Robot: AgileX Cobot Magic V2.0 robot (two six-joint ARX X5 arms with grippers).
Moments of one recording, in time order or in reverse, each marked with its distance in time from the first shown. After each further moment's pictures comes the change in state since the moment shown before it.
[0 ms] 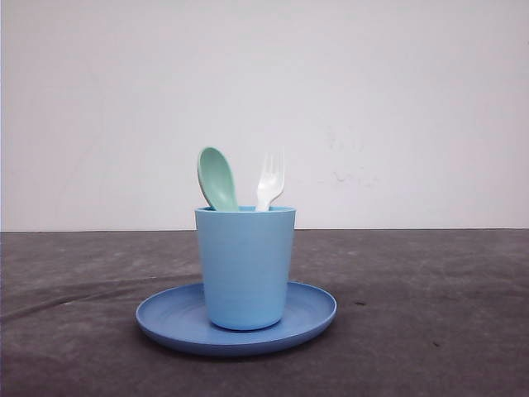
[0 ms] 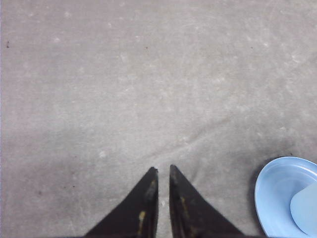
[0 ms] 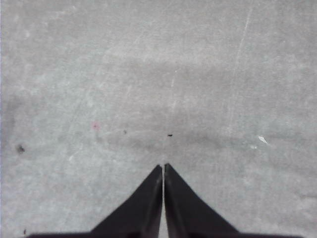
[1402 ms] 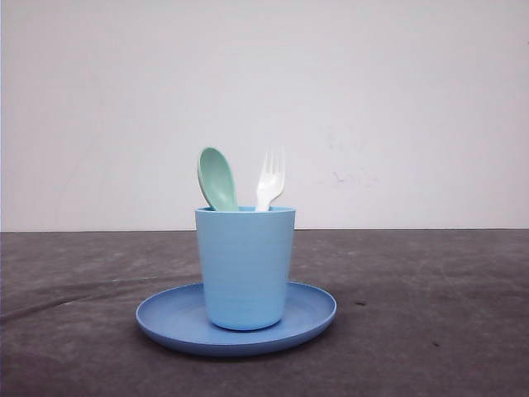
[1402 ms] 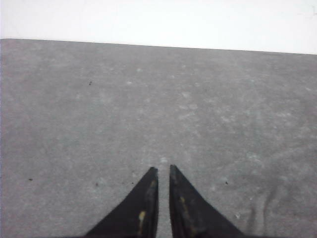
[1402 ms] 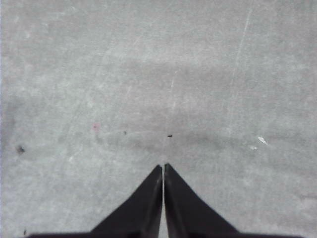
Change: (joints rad) left arm 0.047 -0.787 -0.740 0.378 -0.179 0.012; right arm 0.000 0.000 0.000 0.004 0.000 0.000
